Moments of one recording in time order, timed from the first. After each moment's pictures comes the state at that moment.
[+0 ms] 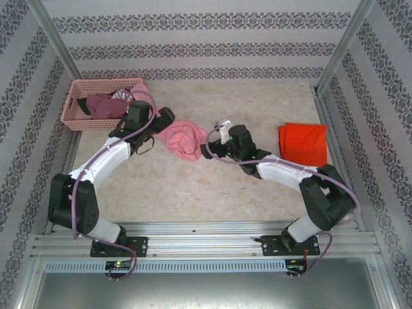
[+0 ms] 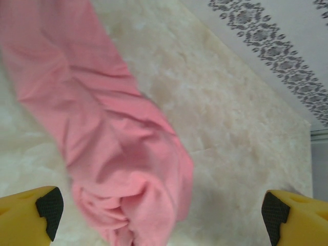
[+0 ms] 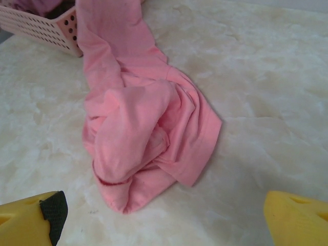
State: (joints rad) left arm -0.23 1.48 1.08 -0.26 0.05 -0.83; right arm 0.59 1.59 0.87 0.21 -0.10 0.17
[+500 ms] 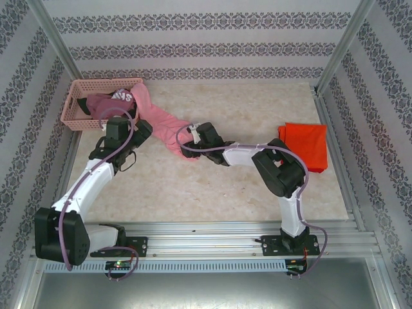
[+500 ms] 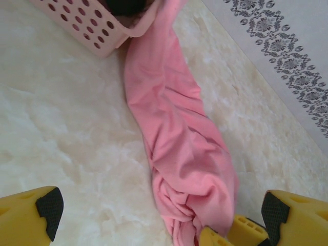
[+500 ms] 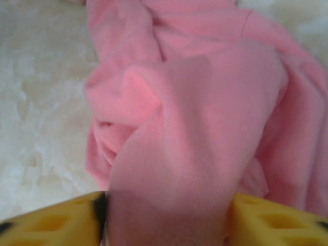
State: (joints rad) left arm -0.10 1.22 0.86 -0.30 -0.01 -0.86; right arm 0.68 2.05 1.22 0.17 -0.15 0.25
